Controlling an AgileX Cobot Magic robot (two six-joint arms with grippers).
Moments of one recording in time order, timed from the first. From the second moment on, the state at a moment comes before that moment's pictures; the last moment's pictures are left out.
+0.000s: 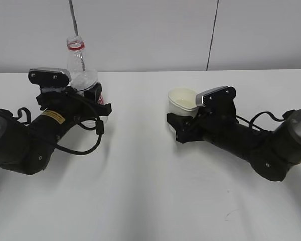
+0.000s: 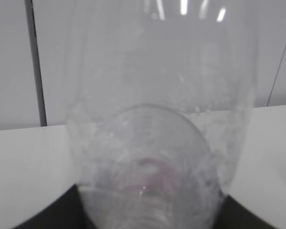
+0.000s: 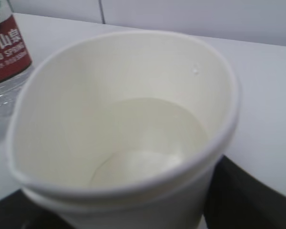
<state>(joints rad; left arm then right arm) -0.38 2.17 -0.88 -0.06 -1.15 -0.05 0.24 2.21 -0.89 -0.35 -1.00 0.19</state>
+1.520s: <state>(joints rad) -0.38 2.17 -0.88 -0.06 -1.15 -0.05 0.20 2.29 -0.93 -0.11 -1.03 0.09</state>
